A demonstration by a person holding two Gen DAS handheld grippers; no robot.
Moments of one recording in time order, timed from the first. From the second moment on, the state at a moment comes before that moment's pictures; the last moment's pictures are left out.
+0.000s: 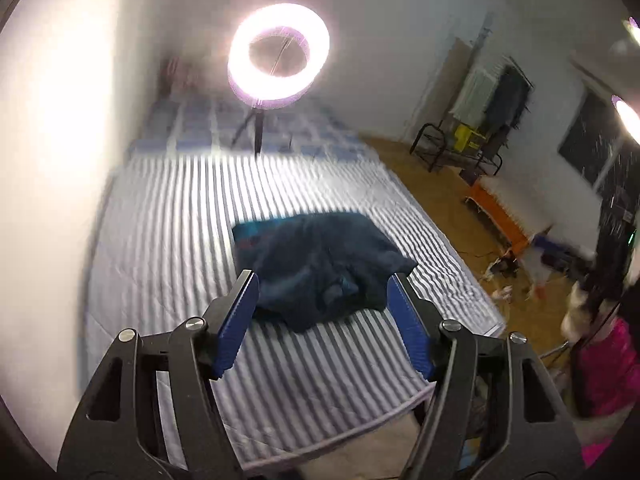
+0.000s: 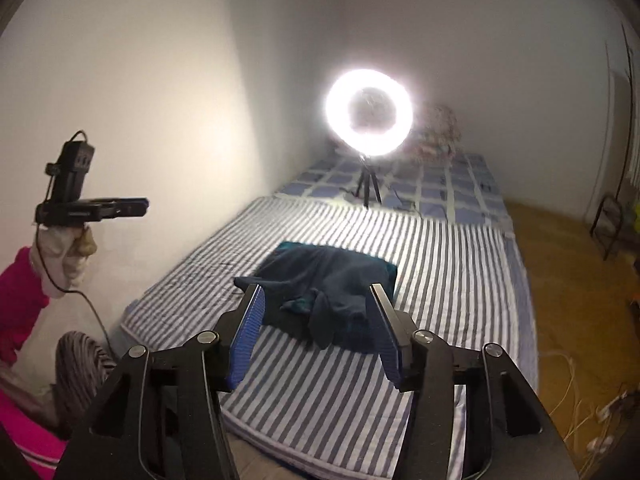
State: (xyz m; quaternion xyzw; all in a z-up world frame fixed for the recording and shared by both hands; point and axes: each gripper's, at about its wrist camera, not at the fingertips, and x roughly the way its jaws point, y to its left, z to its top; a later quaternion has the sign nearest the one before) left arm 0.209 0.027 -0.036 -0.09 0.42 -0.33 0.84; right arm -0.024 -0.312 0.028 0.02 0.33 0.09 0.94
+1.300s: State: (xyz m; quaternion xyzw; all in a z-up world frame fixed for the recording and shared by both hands) left arm 0.313 -0.043 -0.224 -0.09 0.57 -0.23 0.78; right arm 0.158 -0.375 -0.208 0.18 0.52 0.10 0.83
